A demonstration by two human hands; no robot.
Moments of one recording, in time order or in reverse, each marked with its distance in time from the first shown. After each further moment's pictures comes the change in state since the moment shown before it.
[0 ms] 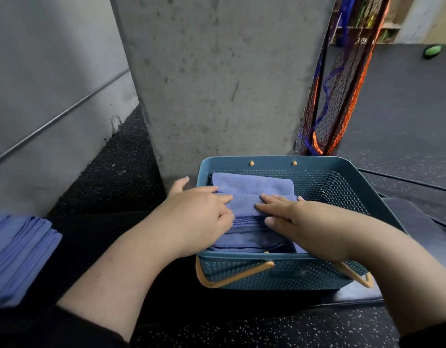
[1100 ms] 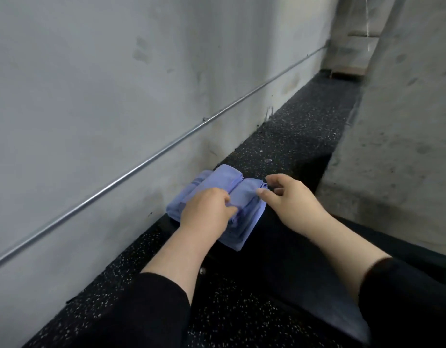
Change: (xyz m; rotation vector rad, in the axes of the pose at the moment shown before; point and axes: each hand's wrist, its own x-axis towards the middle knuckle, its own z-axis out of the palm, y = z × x) left_hand -0.223 -0.295 0.078 -0.379 0.315 -0.997; right_hand 0.237 -0.353 0.119 0.532 0.220 -0.310
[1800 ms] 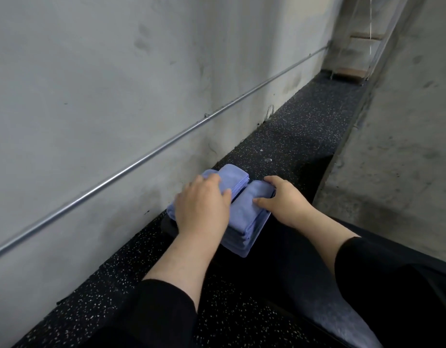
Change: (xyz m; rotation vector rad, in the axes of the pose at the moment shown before) left_hand 0.011 -0.015 0.003 0.004 0.361 -0.056; right_hand 0.056 0.019 0.036 -0.119 -0.079 0.095
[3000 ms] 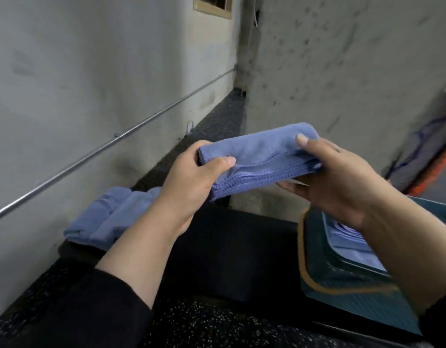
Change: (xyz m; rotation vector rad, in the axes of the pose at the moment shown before) left_hand -0.076 0.175 -0.072 -1.334 -0.412 0.233; right_hand -0.218 0.025 -0.235 1.001 0.218 -0.044
